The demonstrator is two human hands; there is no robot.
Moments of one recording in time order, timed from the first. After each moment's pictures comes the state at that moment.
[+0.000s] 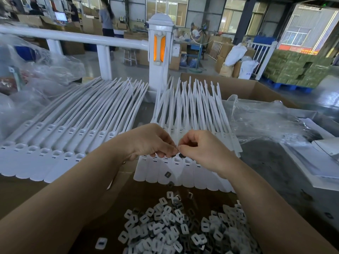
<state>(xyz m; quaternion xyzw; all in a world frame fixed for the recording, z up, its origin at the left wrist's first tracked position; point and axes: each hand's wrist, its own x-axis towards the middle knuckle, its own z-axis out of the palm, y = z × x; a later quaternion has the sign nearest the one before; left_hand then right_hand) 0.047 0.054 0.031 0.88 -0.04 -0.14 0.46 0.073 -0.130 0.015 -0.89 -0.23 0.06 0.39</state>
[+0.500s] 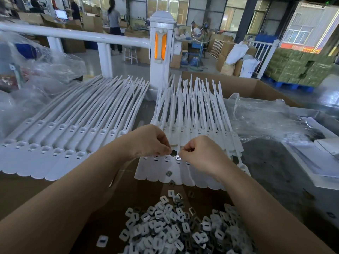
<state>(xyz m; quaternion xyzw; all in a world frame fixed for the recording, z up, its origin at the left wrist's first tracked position) 0.053 0.059 0.014 0.92 -0.02 -0.08 0.38 0.072 -0.125 -0.004 -0.94 -0.16 0.06 0.31</state>
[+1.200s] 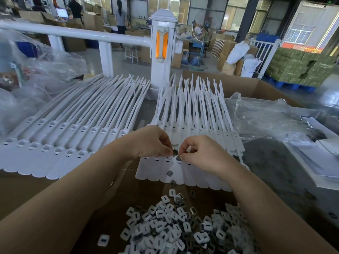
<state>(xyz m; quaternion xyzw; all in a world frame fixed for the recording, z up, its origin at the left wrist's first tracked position) 0.057 0.062 0.007 0.93 -0.04 -0.10 0.34 0.072 -0.127 0.002 -0.92 -0.20 0.09 0.31</state>
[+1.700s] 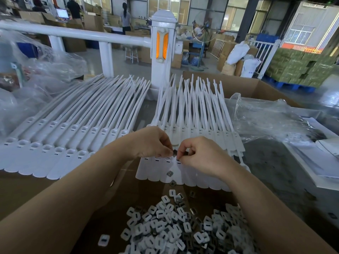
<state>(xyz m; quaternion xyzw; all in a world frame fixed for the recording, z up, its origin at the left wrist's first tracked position) 0.054 0.061 0.011 0.93 -0.04 -0.11 0.35 0.069 -0.125 0.004 -0.93 -0.24 0.09 0.28</state>
